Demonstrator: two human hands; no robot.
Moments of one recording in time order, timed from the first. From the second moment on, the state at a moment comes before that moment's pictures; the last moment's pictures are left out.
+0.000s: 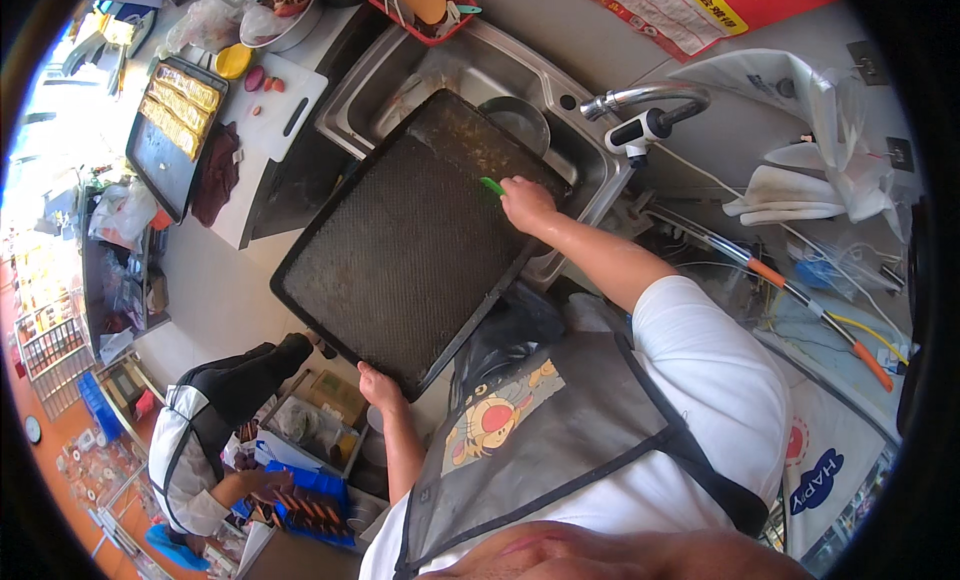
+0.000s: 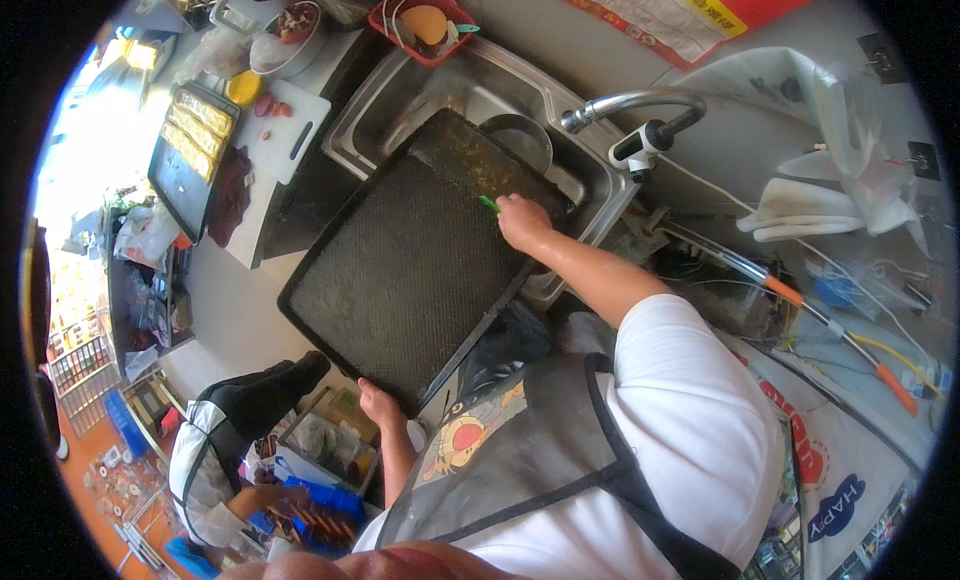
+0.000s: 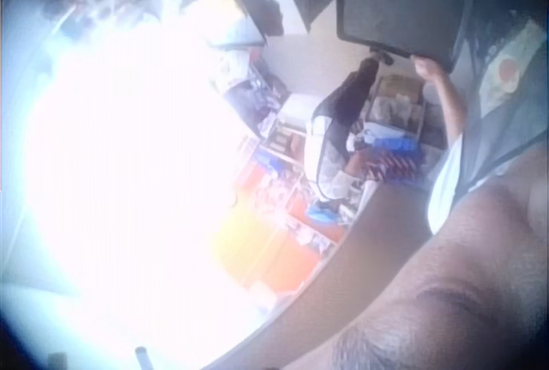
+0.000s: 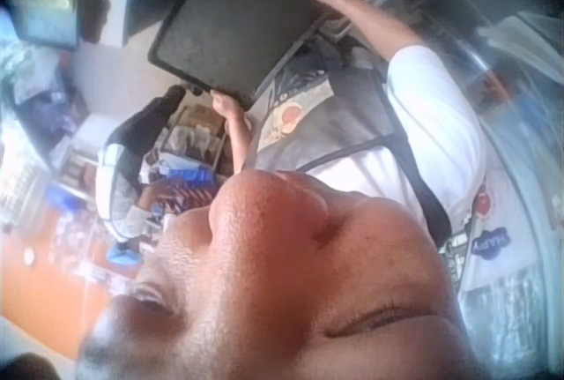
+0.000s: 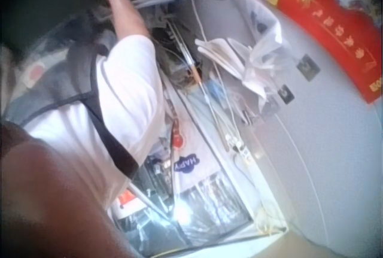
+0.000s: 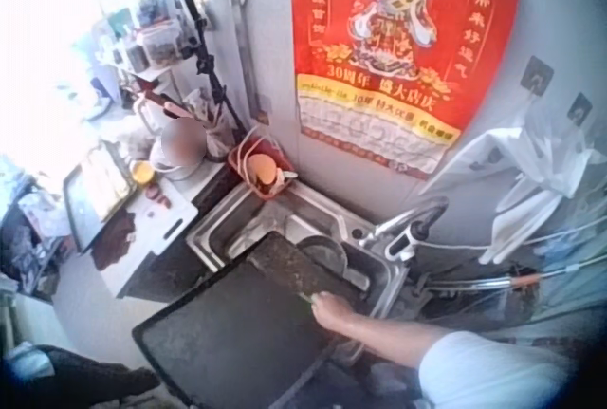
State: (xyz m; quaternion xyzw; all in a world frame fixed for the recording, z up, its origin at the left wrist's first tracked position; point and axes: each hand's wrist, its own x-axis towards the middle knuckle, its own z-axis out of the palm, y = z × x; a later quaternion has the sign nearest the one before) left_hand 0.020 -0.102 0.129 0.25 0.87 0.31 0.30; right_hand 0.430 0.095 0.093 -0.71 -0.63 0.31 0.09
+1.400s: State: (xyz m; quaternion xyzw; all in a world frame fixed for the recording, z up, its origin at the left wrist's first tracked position) left_hand 0.044 -0.073 0.247 0.27 0.77 0.41 0.41; right_hand 0.418 0.151 0.088 -0.69 -0.67 0.26 0.03
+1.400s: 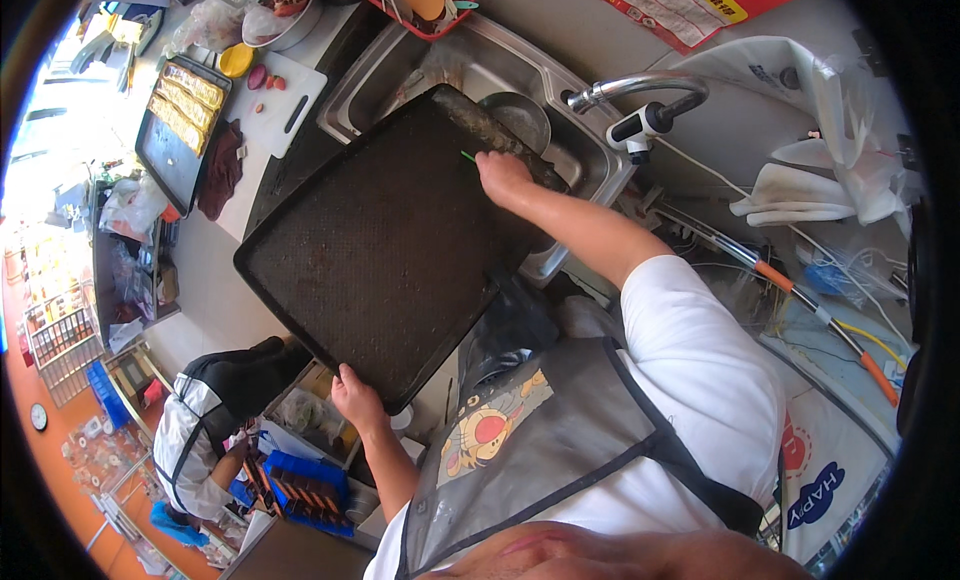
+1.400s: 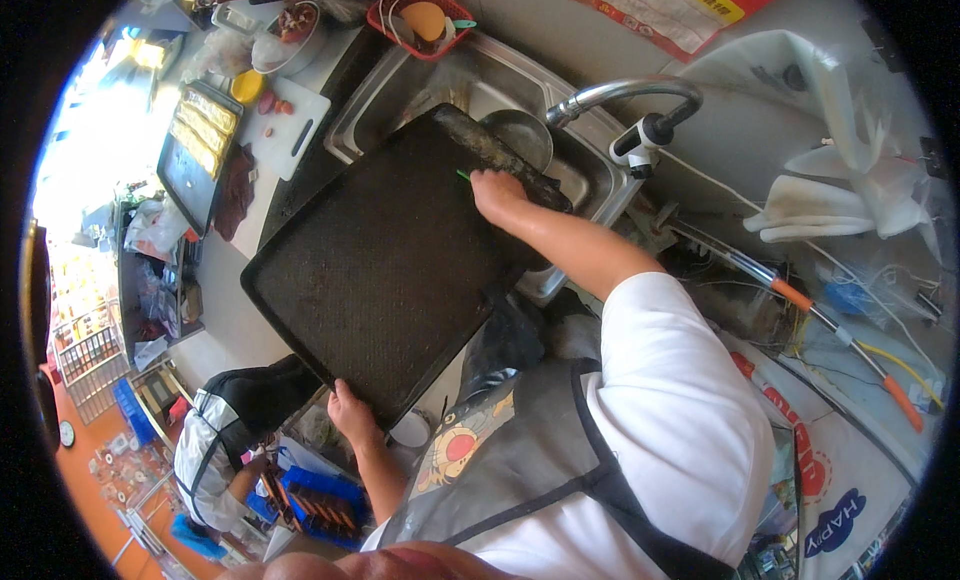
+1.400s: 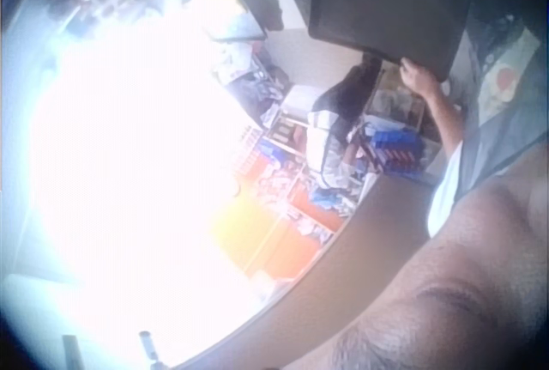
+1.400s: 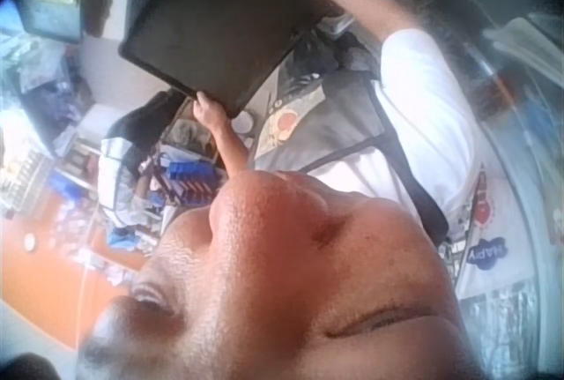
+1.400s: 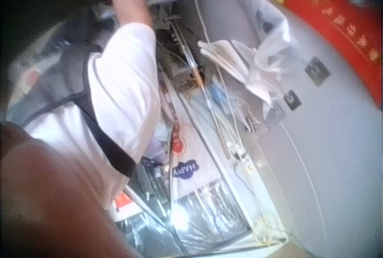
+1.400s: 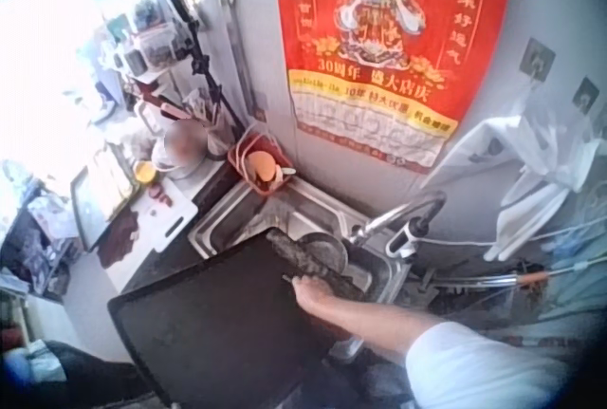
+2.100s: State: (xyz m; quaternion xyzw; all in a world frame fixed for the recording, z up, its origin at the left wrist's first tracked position) left_hand 0.038 -0.072 0.253 0.30 0.79 0.38 0.38; right_hand 0.421 0.122 0.069 -0.72 -0.65 0.26 0.02
